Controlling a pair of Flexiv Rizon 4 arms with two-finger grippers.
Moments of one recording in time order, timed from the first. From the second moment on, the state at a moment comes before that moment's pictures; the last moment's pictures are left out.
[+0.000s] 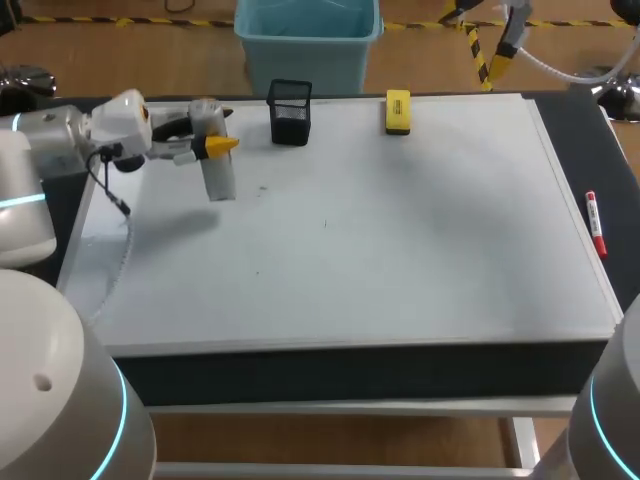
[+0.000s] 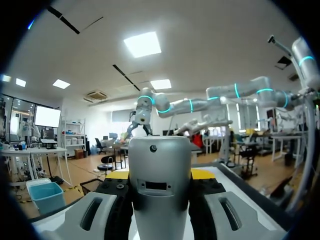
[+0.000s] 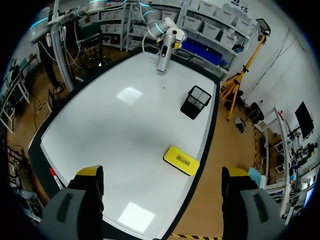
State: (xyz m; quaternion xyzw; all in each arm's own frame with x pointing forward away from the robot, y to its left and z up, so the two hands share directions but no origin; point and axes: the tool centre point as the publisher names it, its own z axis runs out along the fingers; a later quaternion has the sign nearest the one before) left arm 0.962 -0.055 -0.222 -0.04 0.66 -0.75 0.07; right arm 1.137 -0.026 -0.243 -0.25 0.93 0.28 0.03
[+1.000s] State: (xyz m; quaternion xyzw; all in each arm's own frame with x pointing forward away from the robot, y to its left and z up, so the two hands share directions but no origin) left arm 1.094 -0.119 -0.144 0.03 0.66 -0.75 0.04; right arm 1.137 -0.027 -0.243 -0.25 0.93 0.28 0.03
